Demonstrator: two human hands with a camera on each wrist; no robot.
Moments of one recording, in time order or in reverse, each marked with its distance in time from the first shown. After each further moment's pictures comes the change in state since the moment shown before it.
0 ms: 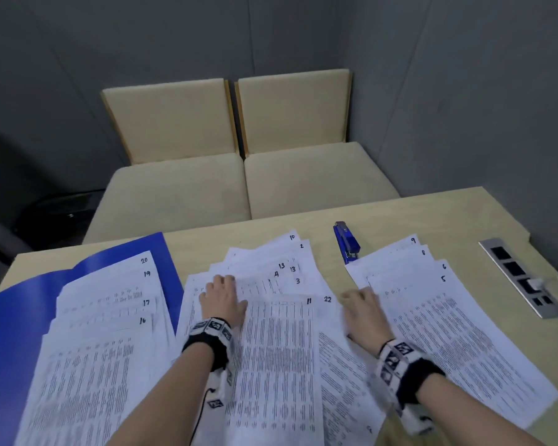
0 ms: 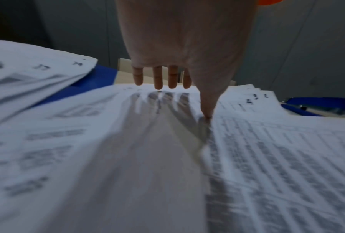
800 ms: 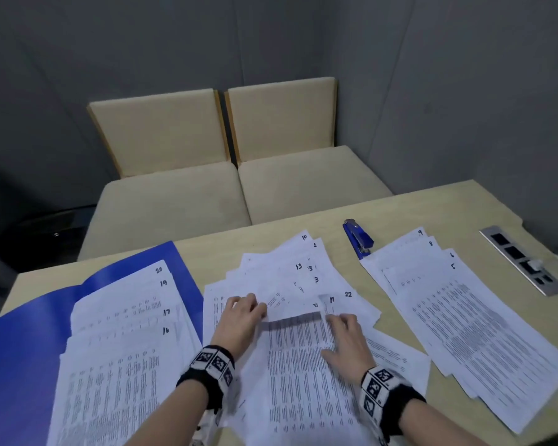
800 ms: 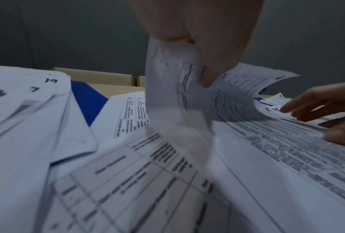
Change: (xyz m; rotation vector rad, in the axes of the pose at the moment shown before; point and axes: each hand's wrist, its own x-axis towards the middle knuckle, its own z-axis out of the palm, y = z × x) left_hand -0.030 -0.053 -0.002 -0.005 0.259 0.707; right_hand -0.043 -0.067 0.081 0.098 -0.102 0.108
